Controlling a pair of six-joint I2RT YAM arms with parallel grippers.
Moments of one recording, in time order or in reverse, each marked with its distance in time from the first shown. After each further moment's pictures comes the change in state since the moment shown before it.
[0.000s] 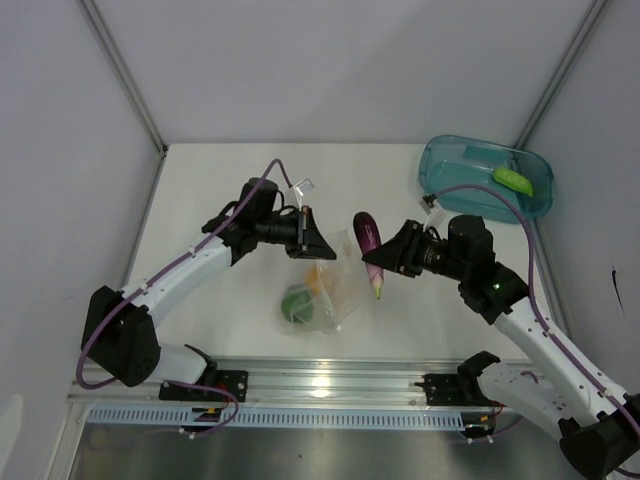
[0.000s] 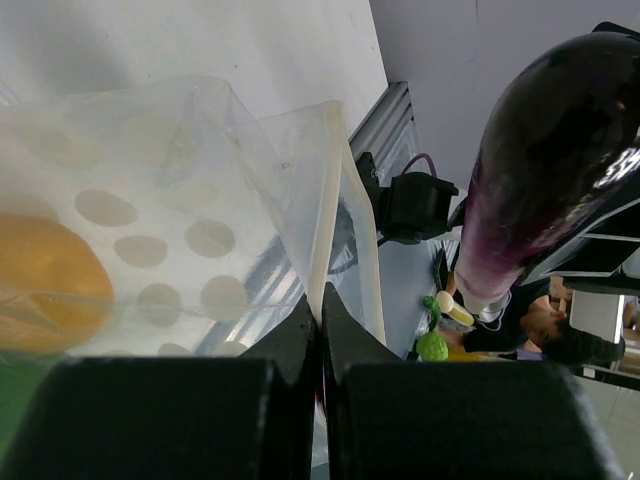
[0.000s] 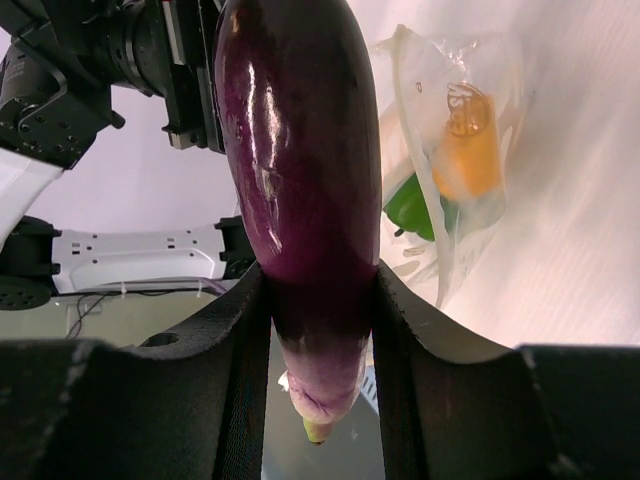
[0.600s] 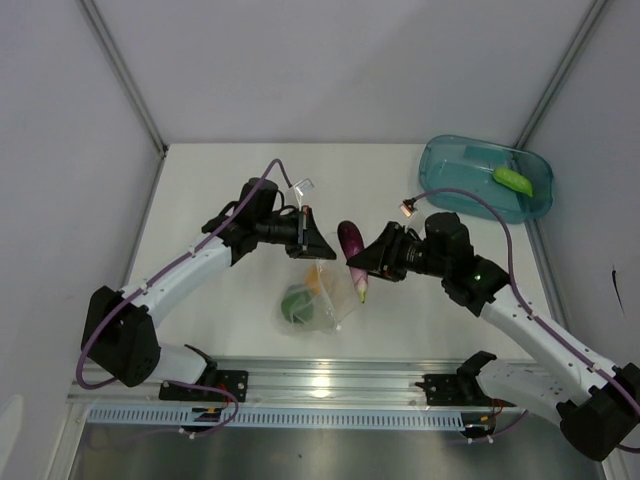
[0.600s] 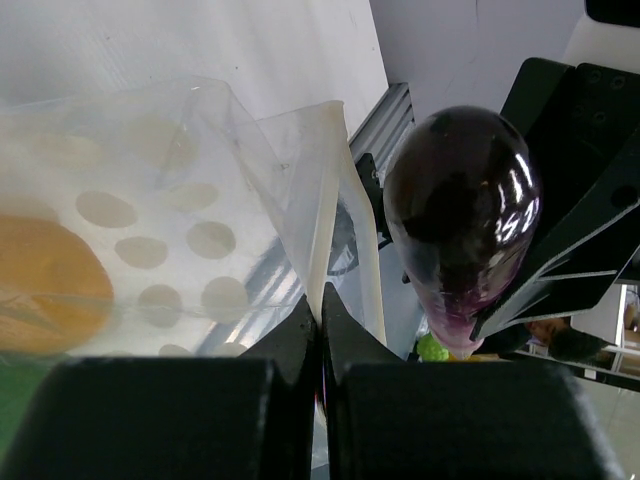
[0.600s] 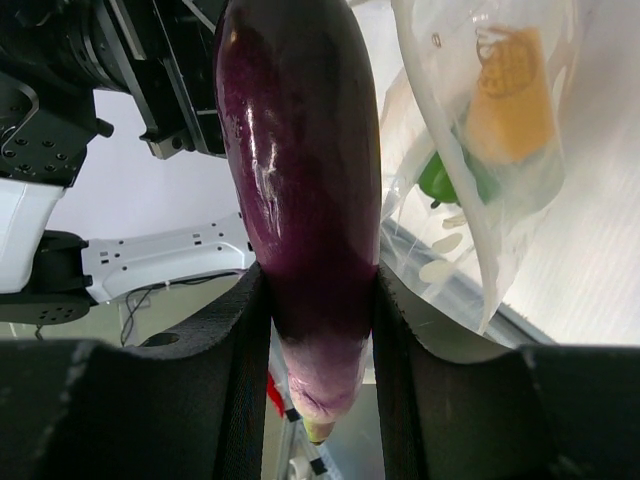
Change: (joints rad) left arm 0.000 0.000 0.000 0.001 -0.002 0.000; right arm 0.095 0.113 0.014 0.018 0.021 0.159
